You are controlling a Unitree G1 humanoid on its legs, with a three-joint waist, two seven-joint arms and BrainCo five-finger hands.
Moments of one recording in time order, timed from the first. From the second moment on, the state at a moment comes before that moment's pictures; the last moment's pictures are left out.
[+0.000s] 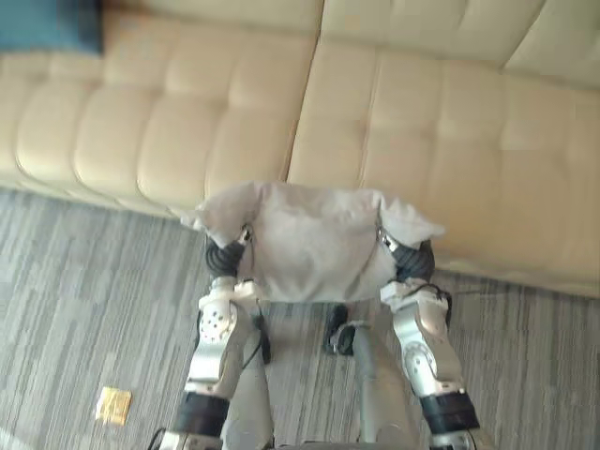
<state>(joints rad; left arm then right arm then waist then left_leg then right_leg) 0.04 0.05 -0.12 -0.02 -0.36 -0.16 0.27 0.04 -0.04 0.09 -0.03 0.39 -0.17 -0.15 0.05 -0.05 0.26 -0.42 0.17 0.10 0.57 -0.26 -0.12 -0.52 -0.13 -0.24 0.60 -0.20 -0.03</state>
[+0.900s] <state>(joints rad) 0.33 0.09 -0.15 -0.05 -0.39 -0.09 0.17 0.26 -0.01 0.12 -0.04 0.31 -0.12 -0.10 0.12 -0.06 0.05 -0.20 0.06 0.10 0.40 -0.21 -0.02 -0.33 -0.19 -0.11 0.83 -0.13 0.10</state>
